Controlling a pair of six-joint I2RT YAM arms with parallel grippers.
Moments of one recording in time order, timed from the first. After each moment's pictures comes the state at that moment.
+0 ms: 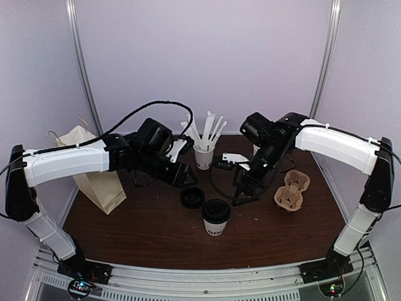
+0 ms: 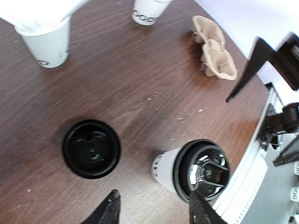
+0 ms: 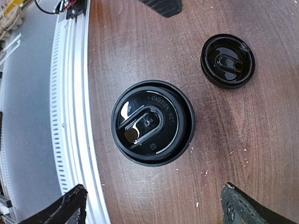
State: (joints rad) left arm -0.87 1.57 1.27 -0.48 0.24 -0.33; right arm 0.74 1.67 1.53 -1.10 -0.53 -0.50
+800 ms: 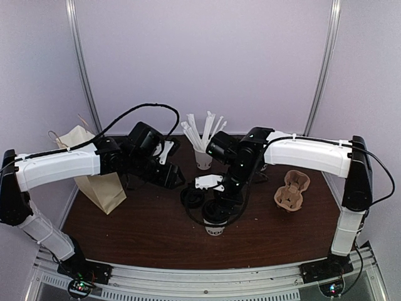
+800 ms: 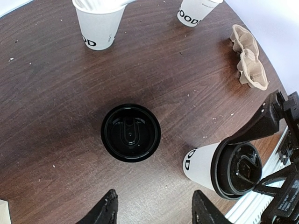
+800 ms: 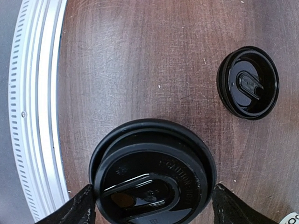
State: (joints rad) left arm -0.84 1.48 1.19 -0.53 0.08 -0.39; right arm 0.95 1.86 1.63 -1.06 -0.25 -0.57
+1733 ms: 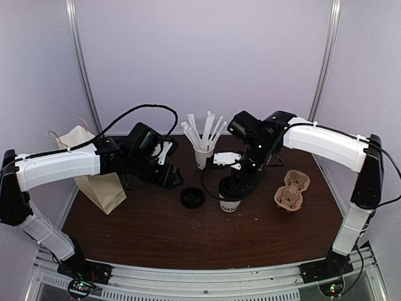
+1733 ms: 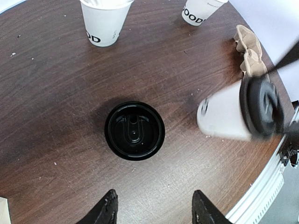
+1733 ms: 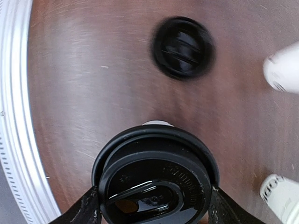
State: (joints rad) left arm -0.83 1.48 1.18 -0.53 0.09 -0.40; right arm 0.83 1.78 1.64 -1.09 -0.15 -0.57
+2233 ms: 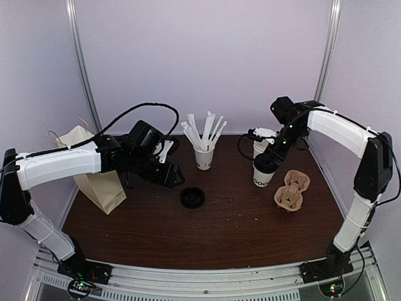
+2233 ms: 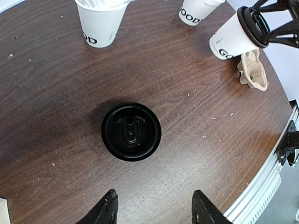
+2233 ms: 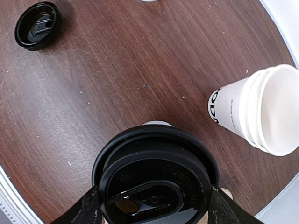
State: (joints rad) left arm -0.83 1.49 1.21 -0.55 0.10 -0.40; right arm 0.40 1.76 1.64 -1.08 -0.15 -0.58
